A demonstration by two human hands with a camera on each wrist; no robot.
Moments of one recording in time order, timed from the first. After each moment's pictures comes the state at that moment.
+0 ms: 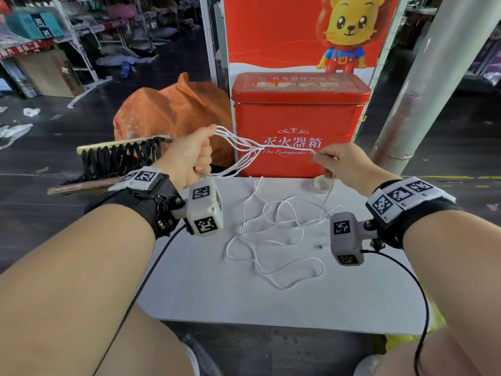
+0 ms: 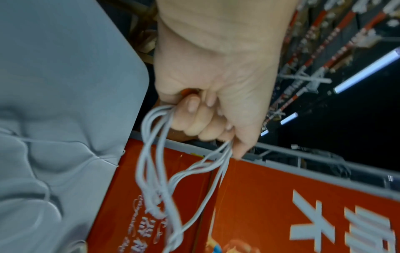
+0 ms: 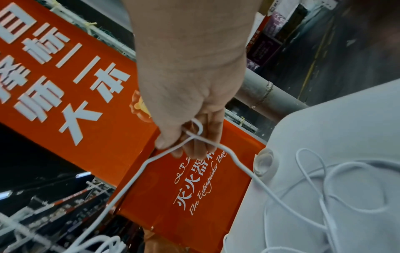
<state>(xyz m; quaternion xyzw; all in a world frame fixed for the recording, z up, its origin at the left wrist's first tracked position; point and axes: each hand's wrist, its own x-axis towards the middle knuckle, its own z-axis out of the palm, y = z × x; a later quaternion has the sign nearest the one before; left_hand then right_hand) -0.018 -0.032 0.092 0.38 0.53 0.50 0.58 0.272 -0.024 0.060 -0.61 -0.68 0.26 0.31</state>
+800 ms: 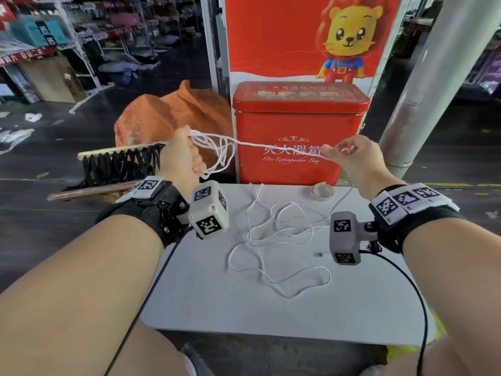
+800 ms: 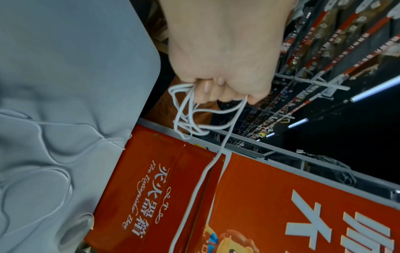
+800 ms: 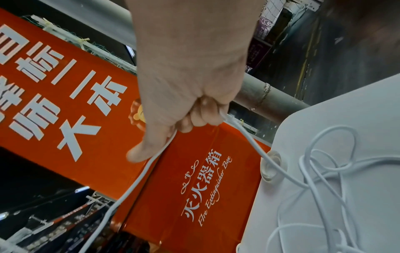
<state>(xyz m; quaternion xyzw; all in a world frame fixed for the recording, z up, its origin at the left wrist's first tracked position) -0.020 -0.023 0.087 0.25 0.48 0.65 0.53 0.280 -0.014 0.066 -0.66 -0.56 0.19 0.46</state>
